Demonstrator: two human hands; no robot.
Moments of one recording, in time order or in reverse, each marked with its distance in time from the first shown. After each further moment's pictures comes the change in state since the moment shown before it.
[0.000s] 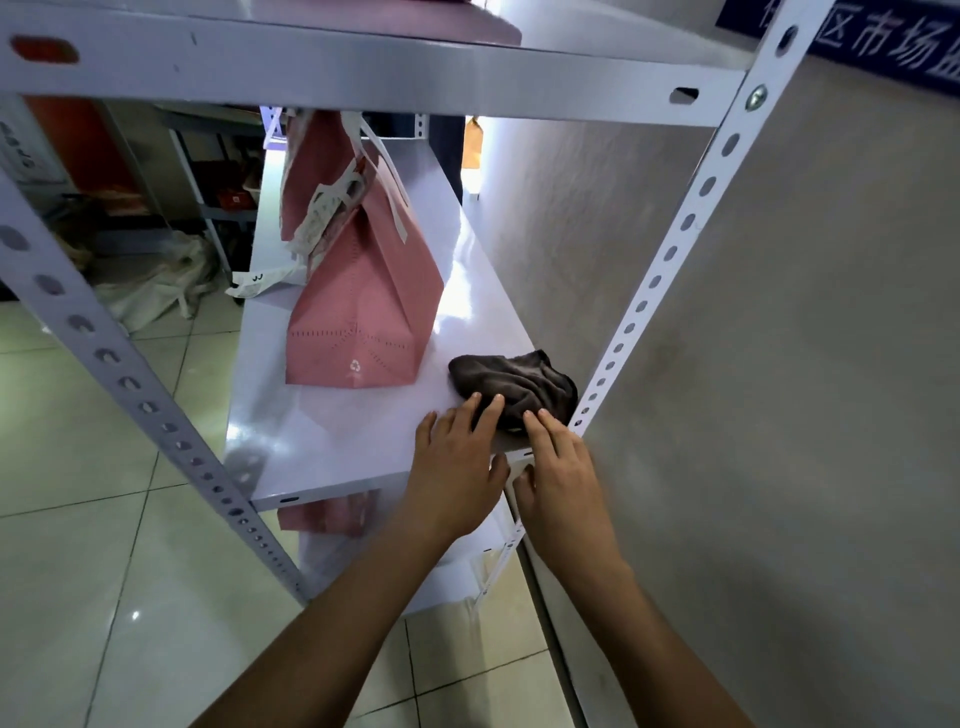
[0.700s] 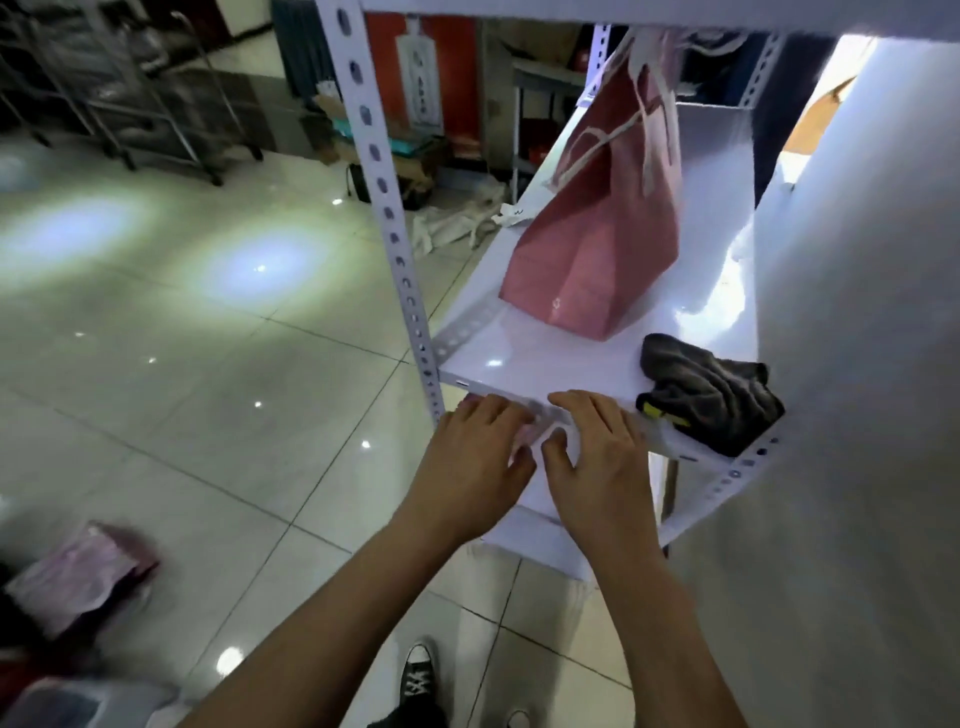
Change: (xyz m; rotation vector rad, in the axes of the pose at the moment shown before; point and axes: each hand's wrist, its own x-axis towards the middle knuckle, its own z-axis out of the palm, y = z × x) left_hand -0.121 0.020 -0.065 0.103 0.222 -0.450; right_hand -0.011 -0.048 0.004 0.485 -0.128 -0.474
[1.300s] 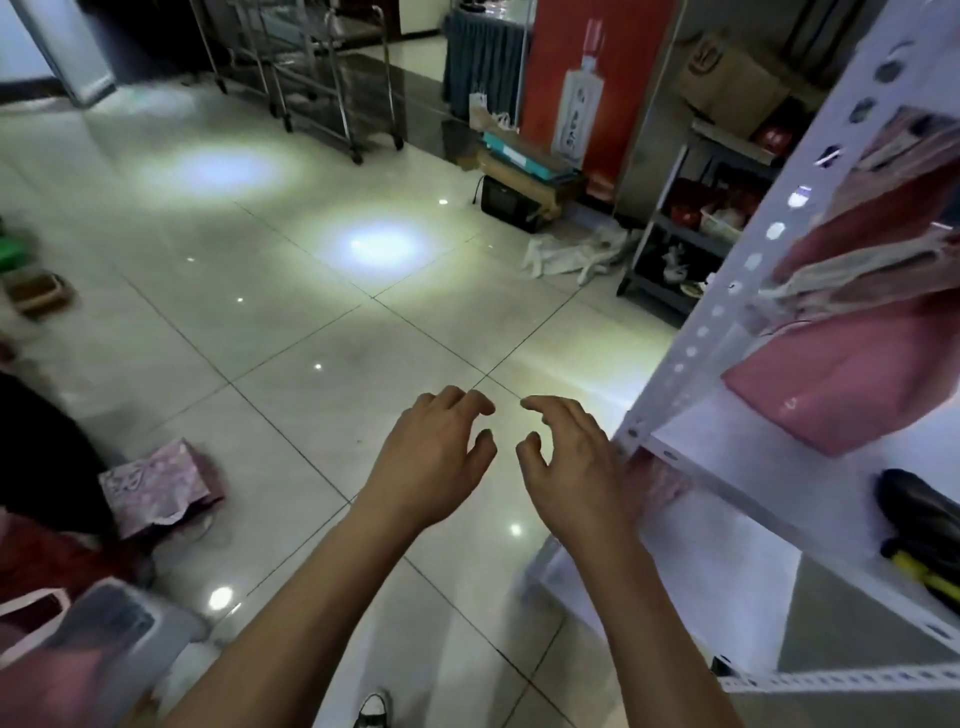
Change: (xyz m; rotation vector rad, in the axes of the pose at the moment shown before) left_hand -0.083 -0.199 -0.110 -0.039 0.134 -0.418; right_hand 0.027 -0.179 0.152 0.062 -0.329 -0.226
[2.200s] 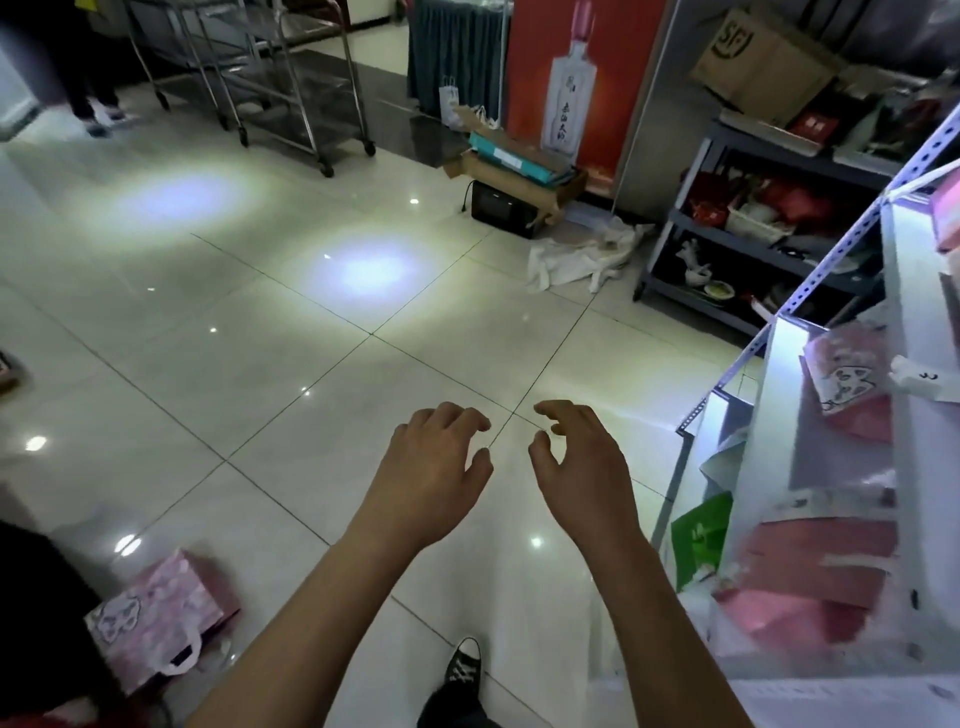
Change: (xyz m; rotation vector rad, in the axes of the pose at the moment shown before) left_hand 0.232 -0.227 -0.055 0.046 -0.146 0.059; right_hand 0.257 -0.054 0.190 0.037 0.071 0.203
